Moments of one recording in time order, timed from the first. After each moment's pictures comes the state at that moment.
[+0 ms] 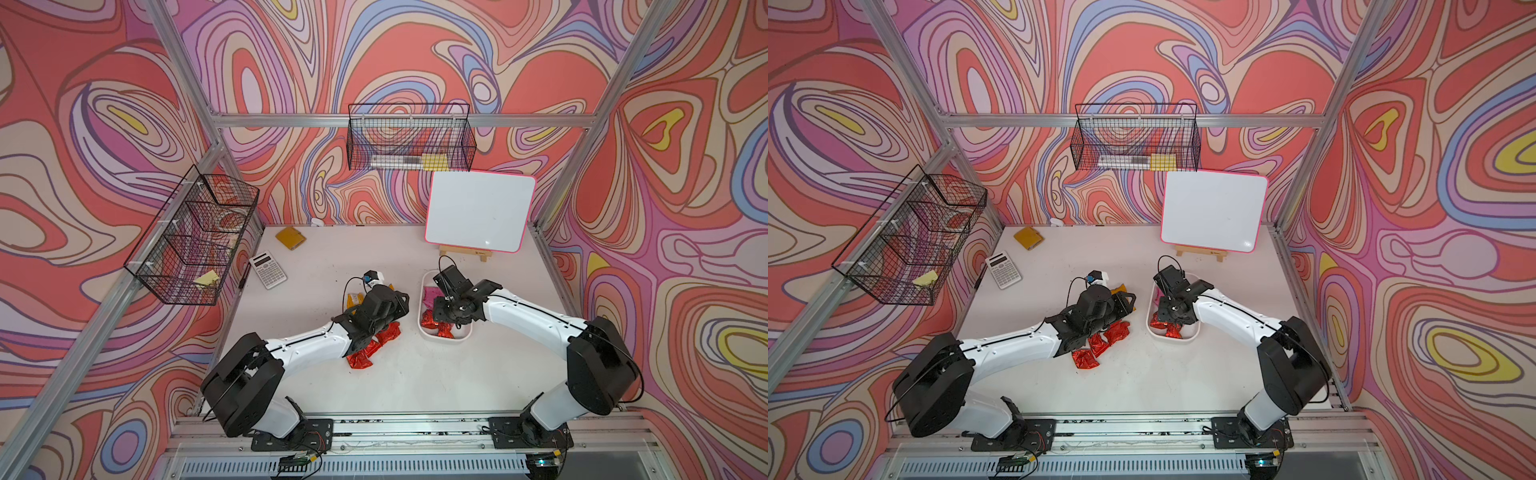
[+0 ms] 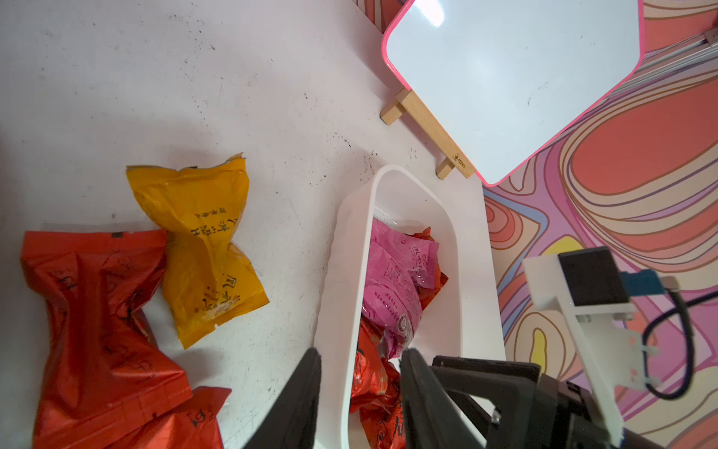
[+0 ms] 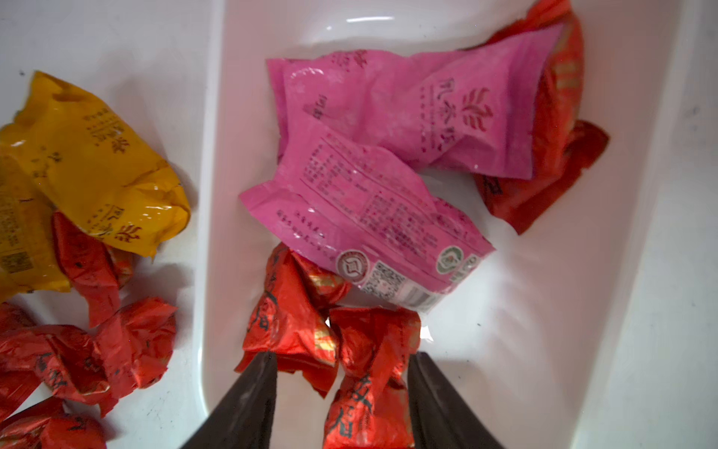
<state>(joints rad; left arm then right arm) -0.77 1.48 0.78 0.18 -0.13 -1.04 0.61 1.58 1.08 -0.71 0.10 0.69</state>
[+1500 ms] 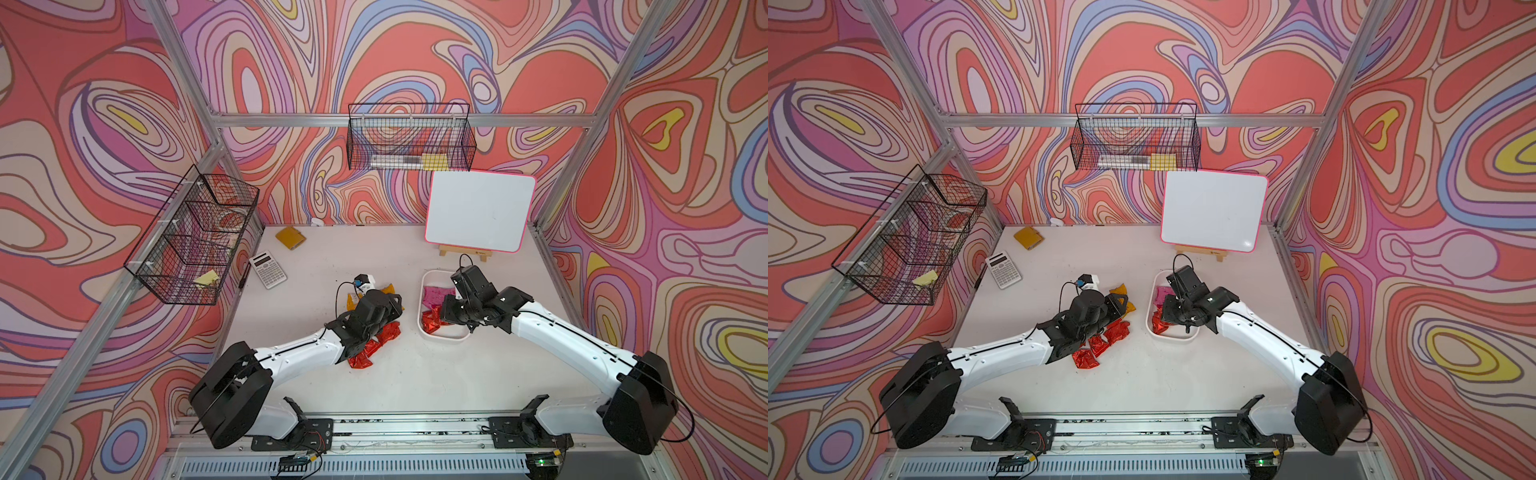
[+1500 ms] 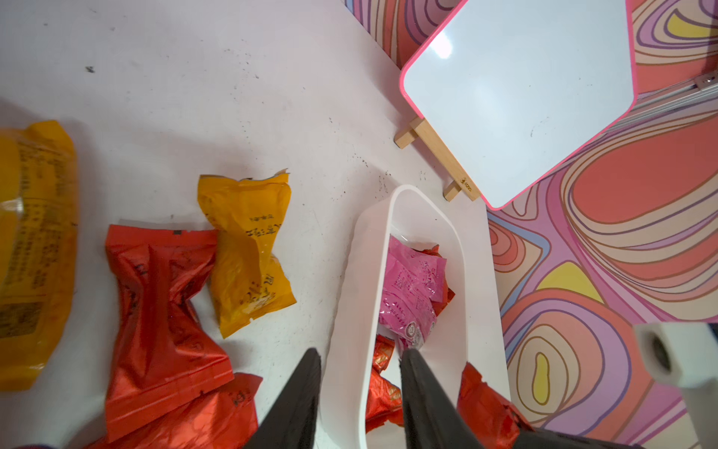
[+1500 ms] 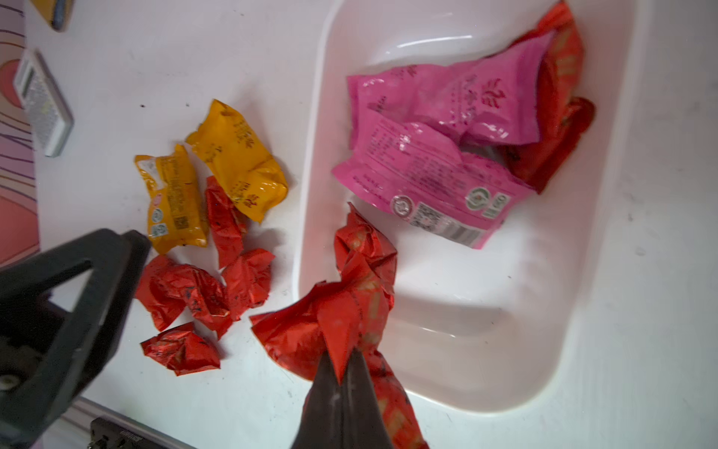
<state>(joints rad) -0.77 1.38 0.68 0.19 -0.23 -1.09 0.62 1.36 1.06 -0.65 -0.05 0.71</state>
